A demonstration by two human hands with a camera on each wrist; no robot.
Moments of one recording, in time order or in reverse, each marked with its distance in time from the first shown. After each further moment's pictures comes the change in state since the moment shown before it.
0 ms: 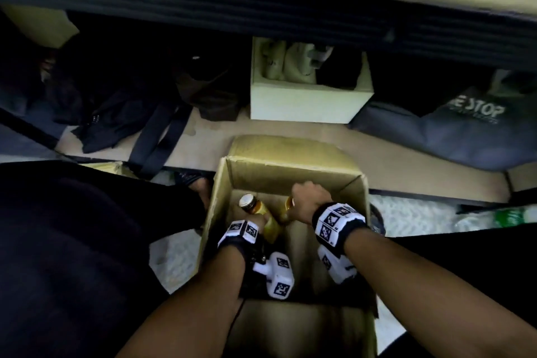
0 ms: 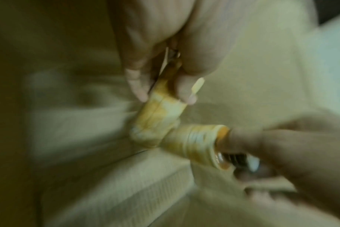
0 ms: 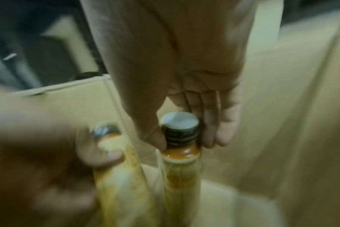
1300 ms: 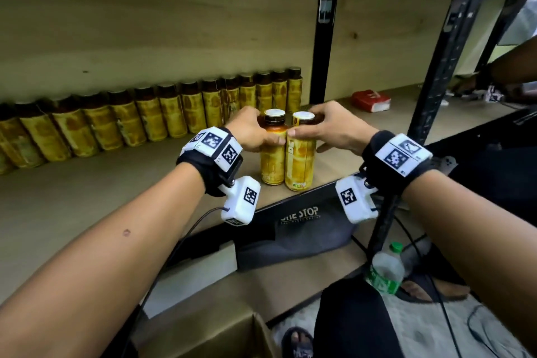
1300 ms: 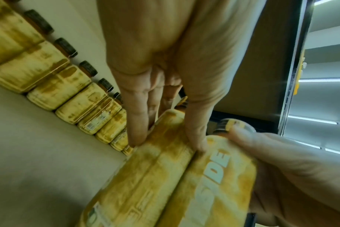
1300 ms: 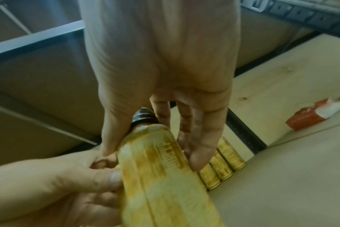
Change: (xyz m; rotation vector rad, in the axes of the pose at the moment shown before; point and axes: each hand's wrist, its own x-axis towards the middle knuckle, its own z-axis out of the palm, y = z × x) left_hand -0.376 0.457 0.012 0.448 -0.237 1.285; right_hand -0.304 0.207 -0.371 0.763 0.966 0.018
